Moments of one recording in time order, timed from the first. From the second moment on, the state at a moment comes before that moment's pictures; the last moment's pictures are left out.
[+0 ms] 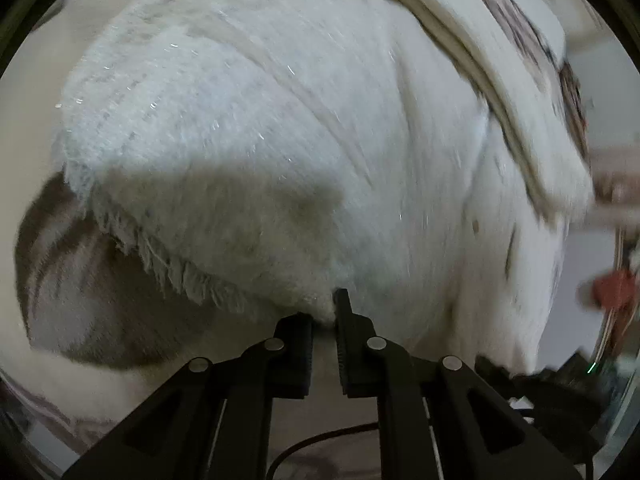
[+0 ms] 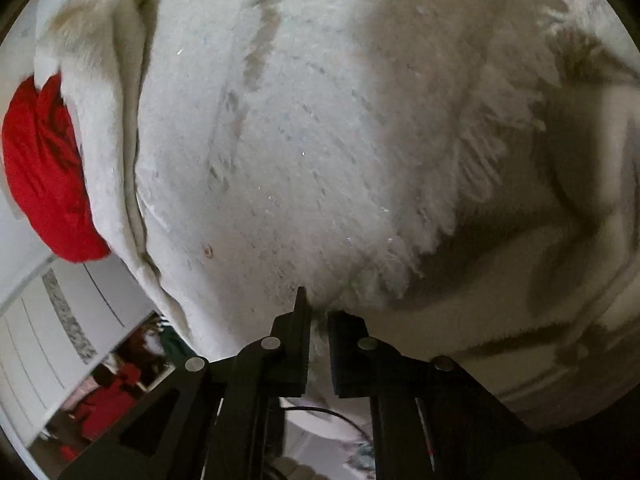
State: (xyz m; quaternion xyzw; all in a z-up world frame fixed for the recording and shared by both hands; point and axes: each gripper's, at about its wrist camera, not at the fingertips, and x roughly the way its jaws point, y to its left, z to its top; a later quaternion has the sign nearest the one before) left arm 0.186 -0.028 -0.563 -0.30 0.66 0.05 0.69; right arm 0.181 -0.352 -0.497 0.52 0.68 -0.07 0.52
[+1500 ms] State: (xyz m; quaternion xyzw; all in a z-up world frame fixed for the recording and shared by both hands) left arm 0.648 -0.058 -0.541 0.18 0.56 0.01 0.81; right arm 0.653 -0.283 -0.436 0.02 0.70 0.03 0.71
